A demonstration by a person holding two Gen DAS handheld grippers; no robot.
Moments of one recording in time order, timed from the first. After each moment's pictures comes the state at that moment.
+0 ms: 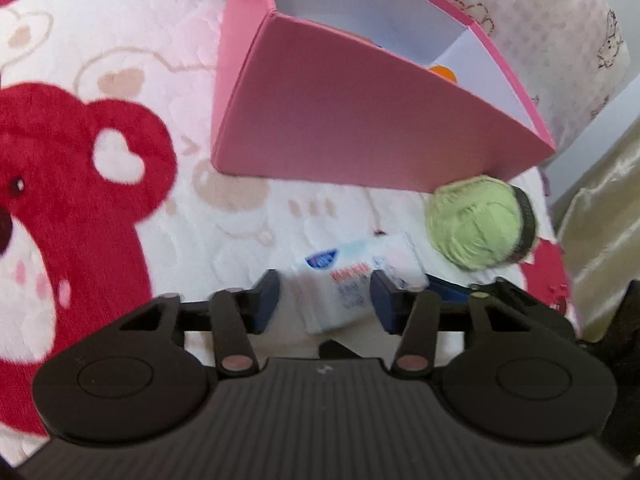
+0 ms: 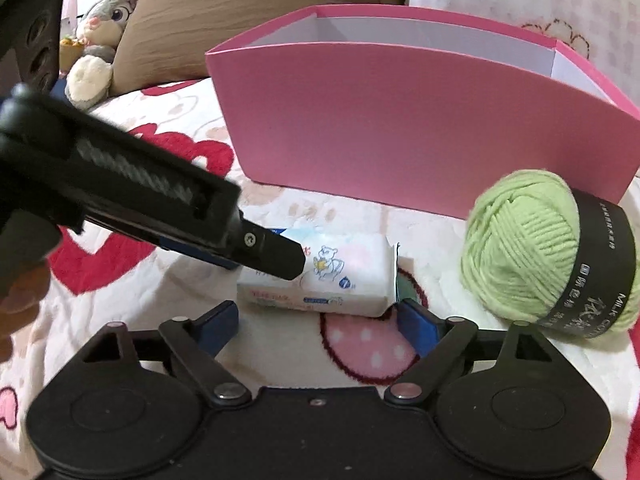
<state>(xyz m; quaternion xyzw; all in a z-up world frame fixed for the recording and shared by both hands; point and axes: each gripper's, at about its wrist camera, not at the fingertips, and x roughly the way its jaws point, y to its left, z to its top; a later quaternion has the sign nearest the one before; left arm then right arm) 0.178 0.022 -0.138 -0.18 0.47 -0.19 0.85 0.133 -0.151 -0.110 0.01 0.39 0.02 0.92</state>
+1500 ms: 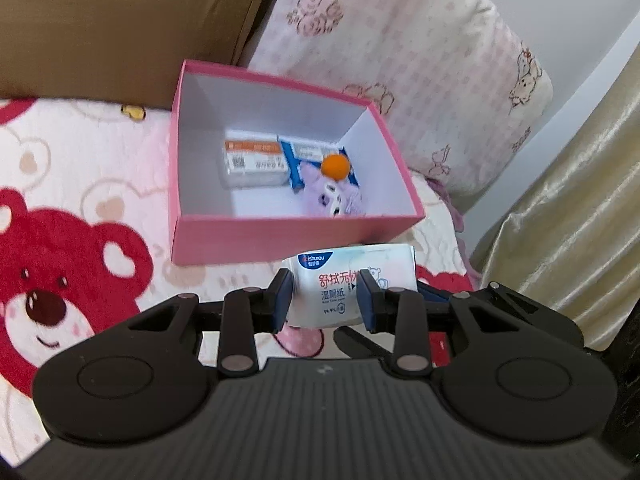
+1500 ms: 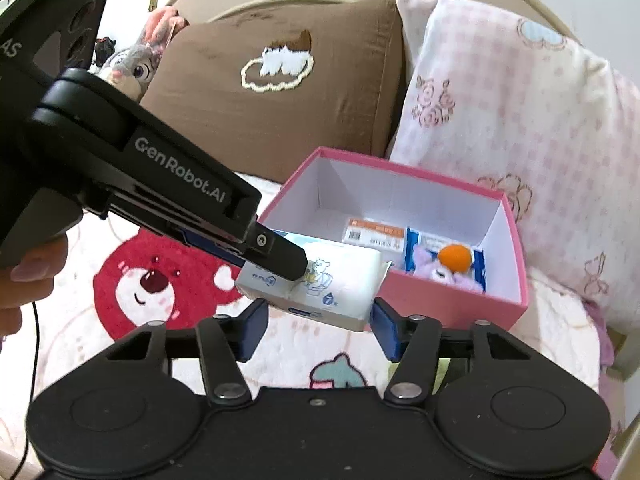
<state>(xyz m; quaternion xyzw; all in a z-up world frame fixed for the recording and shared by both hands) 0.149 0.034 0.025 -0.17 0.42 -0.24 0.86 0.080 -0.133 0.047 -0.06 0.32 0.00 0.95</state>
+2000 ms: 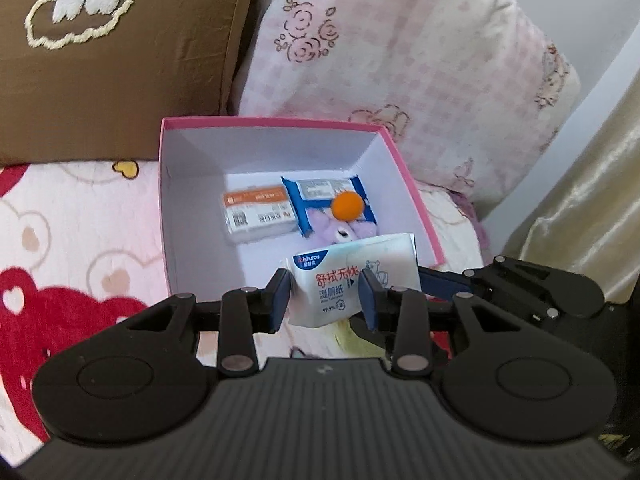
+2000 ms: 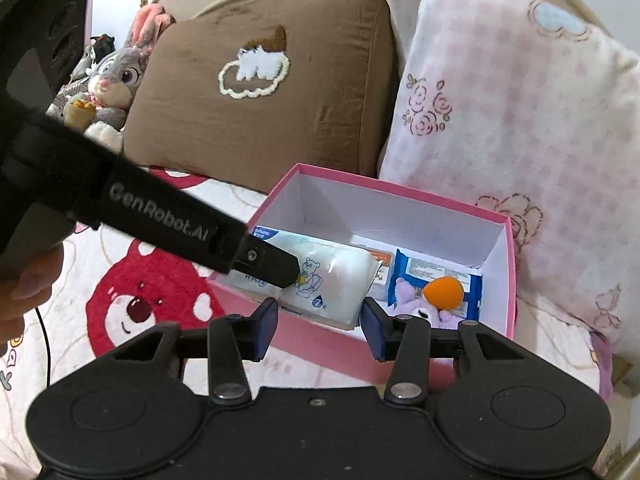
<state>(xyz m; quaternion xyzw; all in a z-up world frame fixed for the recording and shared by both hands) 0.225 -0.003 0.054 -0.11 0.45 -0.21 0.86 0.159 -0.197 0.082 -0.03 0.37 0.04 0.93</state>
